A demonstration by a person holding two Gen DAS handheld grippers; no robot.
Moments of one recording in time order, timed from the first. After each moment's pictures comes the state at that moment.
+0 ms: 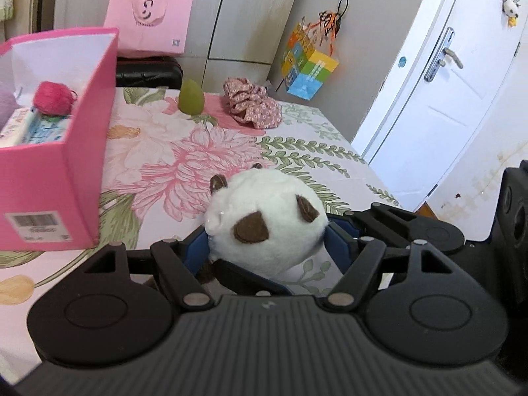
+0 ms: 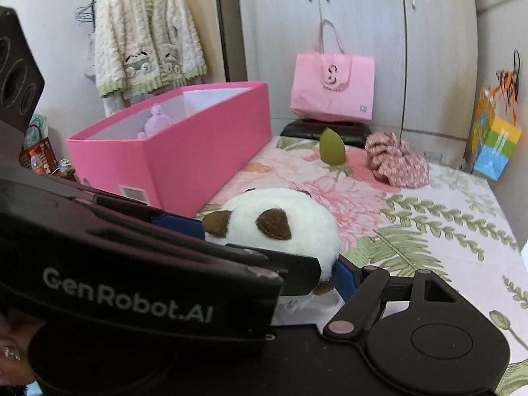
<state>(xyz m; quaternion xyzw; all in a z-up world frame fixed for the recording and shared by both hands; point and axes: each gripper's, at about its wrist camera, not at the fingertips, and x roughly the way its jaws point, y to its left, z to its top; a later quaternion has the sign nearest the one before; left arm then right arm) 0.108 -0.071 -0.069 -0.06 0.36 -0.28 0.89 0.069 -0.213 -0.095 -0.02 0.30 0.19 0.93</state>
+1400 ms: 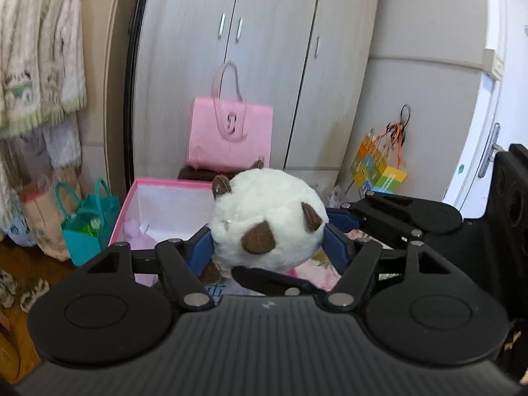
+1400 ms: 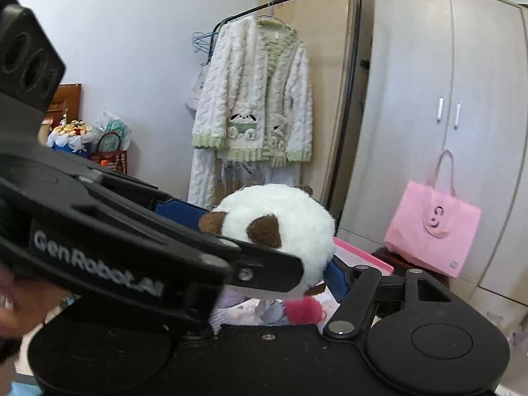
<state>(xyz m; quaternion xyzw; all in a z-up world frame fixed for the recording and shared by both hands) 0.172 0.079 0.040 -0.06 0.23 -0.18 0.96 0.162 -0.079 0.013 -0.13 0.15 0.35 0.91</state>
